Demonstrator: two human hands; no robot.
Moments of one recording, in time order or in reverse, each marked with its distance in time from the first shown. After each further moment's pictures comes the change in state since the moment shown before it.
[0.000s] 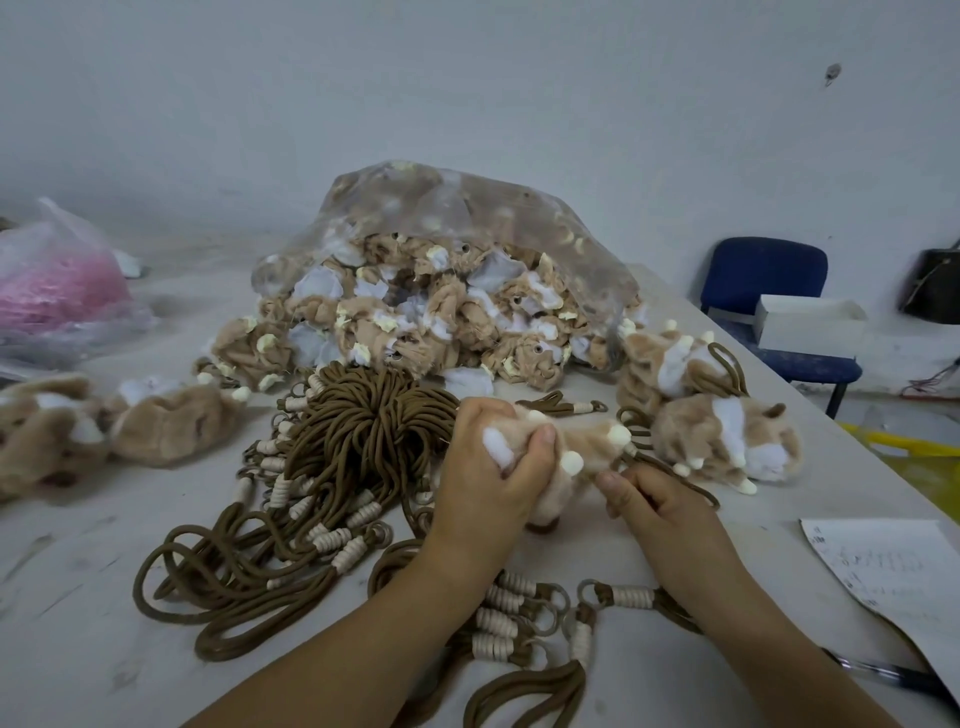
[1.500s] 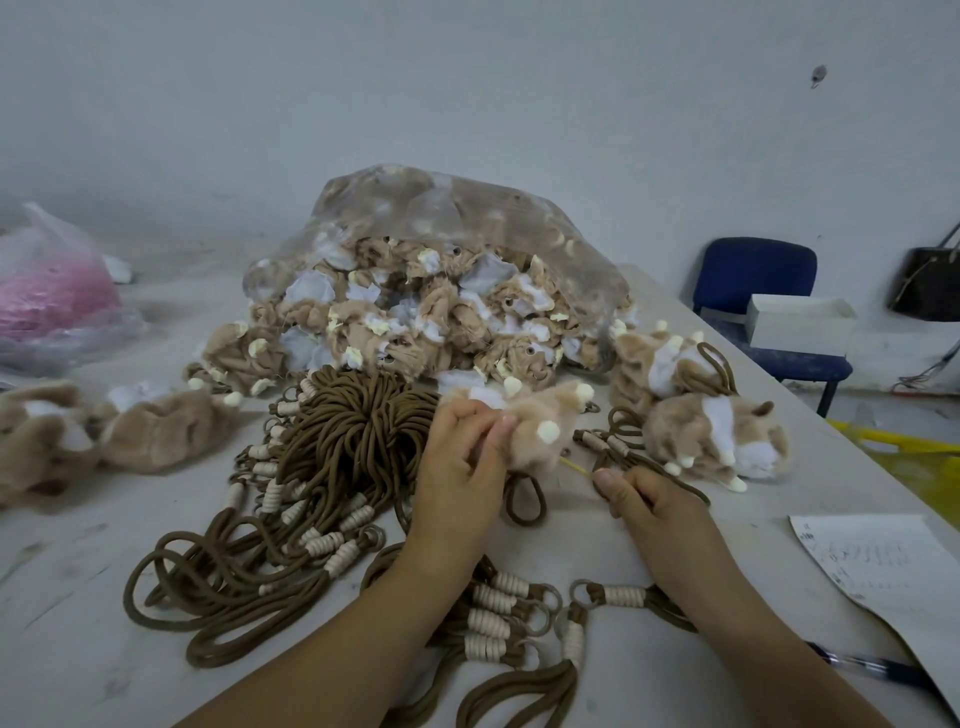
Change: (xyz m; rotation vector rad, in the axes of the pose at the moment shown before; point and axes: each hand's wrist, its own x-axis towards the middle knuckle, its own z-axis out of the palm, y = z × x) left_hand 0.003 -0.007 -0.007 0.037 0.007 -0.044; right_hand 0.004 0.015 -0.001 -0.192 0.059 0.063
